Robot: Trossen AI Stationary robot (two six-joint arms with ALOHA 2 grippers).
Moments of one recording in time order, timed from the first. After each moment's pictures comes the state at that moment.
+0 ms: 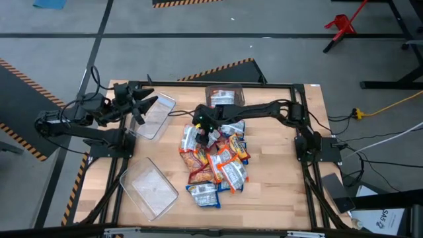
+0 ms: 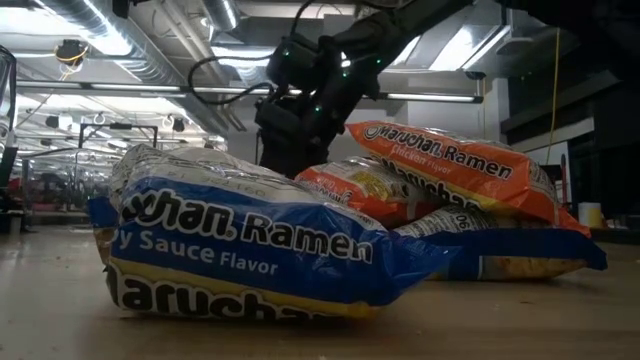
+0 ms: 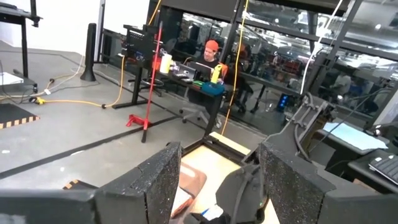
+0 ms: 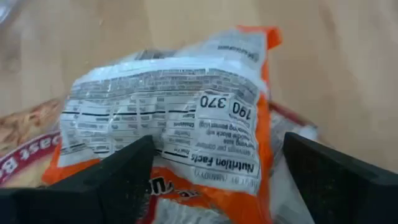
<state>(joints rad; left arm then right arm) 0.00 0.50 0.80 -0.26 -0.56 -0.29 -0.17 2.18 1.65 -0.43 -0.17 0.15</state>
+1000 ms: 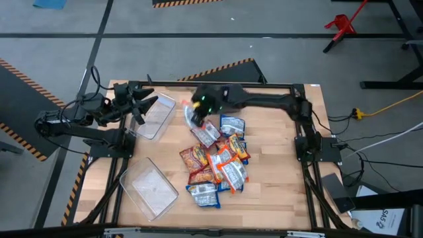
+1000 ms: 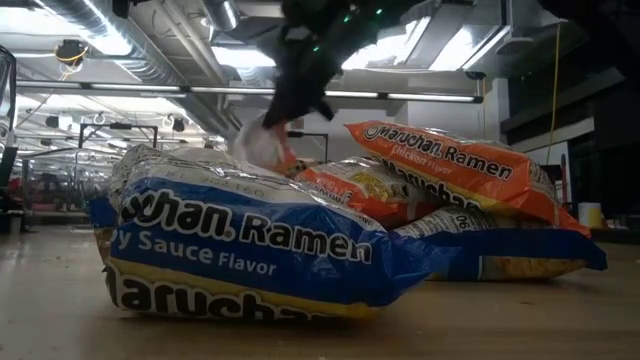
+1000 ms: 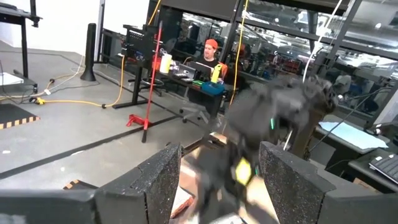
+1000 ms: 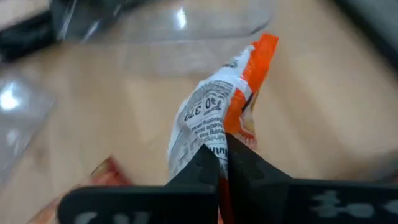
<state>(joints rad) 0.00 0.50 0.80 -0.26 -0.56 -0.28 -0.24 2.07 1.86 -0.58 -0.03 0.23</state>
